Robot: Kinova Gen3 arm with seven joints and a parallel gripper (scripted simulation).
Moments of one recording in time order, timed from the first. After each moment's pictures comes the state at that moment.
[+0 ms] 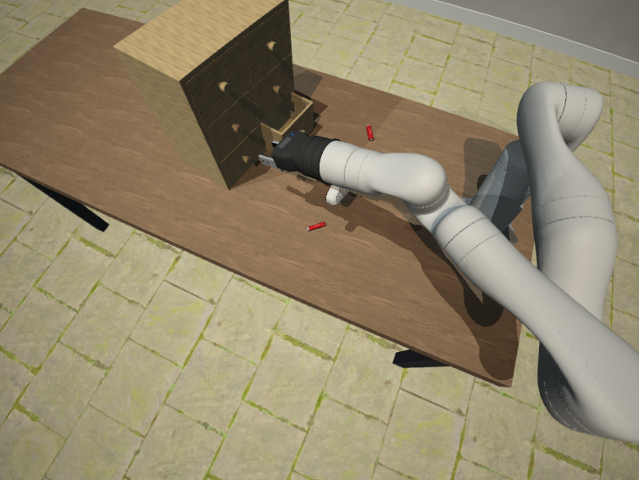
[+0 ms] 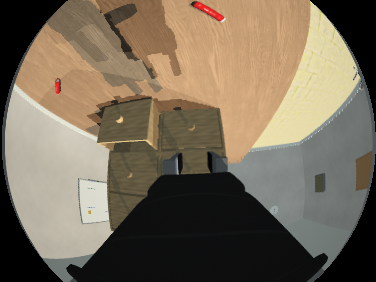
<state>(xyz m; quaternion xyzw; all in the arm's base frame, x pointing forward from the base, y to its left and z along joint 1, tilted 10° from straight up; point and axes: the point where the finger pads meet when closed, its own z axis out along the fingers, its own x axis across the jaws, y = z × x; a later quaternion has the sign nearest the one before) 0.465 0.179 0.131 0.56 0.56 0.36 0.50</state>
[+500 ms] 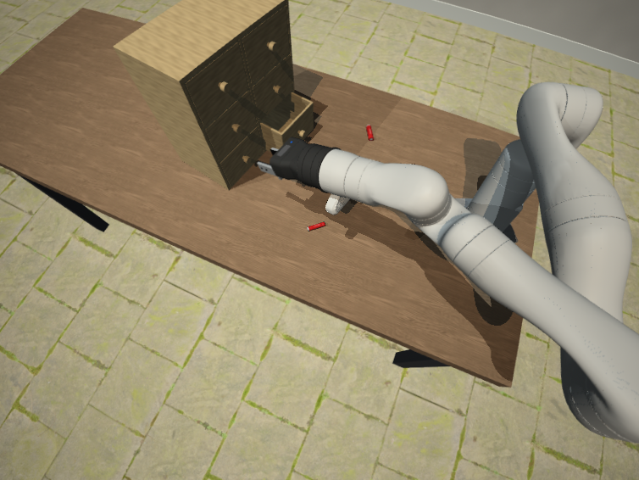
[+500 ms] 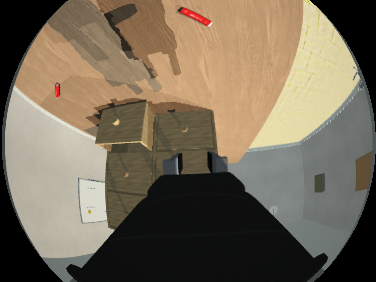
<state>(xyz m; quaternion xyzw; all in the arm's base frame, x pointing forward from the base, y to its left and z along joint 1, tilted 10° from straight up) 0.457 0.196 0.129 0.56 0.56 0.36 0.50</state>
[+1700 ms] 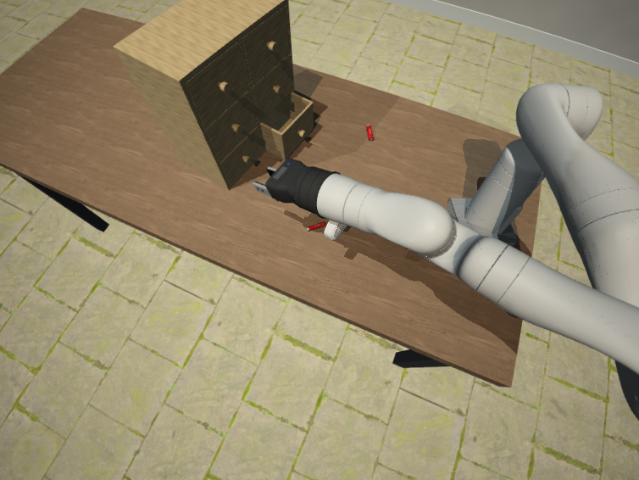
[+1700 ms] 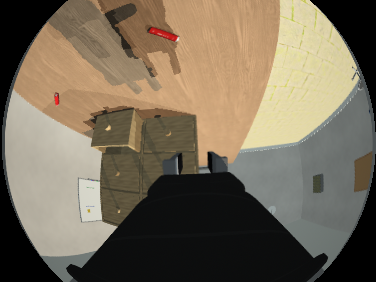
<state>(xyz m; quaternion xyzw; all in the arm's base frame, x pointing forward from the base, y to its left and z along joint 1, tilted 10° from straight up) 0.435 0.243 0.122 0.55 0.56 0.37 0.50</state>
